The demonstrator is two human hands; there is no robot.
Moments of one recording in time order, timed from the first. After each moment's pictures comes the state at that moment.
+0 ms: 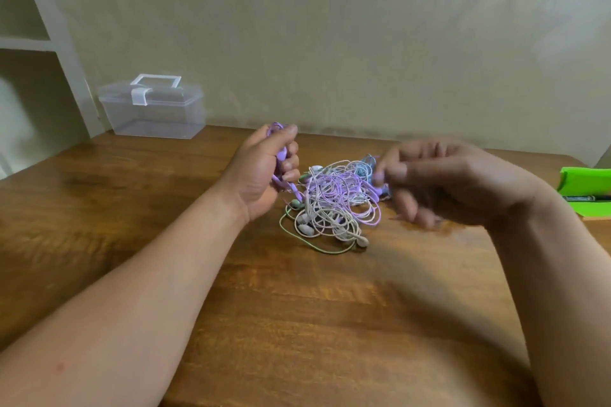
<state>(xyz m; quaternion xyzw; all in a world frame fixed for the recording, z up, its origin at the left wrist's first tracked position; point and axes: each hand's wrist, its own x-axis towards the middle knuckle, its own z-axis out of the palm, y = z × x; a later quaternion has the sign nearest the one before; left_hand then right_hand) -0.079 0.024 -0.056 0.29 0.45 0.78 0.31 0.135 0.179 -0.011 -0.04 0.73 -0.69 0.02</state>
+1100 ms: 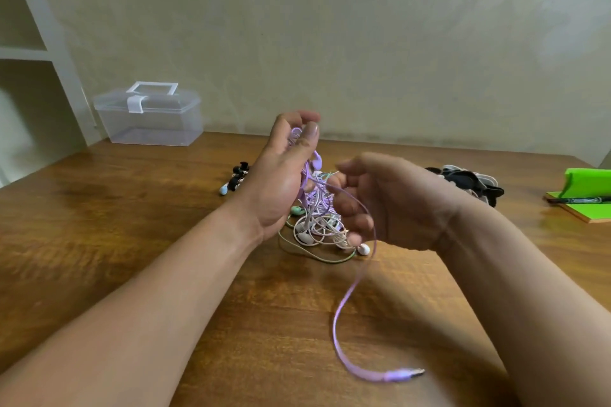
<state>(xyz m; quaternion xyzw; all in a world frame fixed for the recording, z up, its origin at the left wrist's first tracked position) -0.053 0.027 -0.054 0.41 0.50 0.73 0.24 0.090 0.129 -0.022 0.09 0.62 -0.78 0.04</state>
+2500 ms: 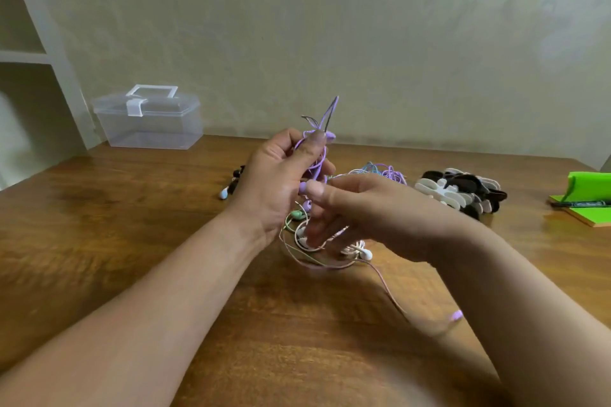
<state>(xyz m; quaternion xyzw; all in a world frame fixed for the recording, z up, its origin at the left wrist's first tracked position) -0.039 0.022 -0.045 0.37 0.52 0.74 0.21 0.085 0.129 -0.039 0.08 0.81 -0.58 -0.04</state>
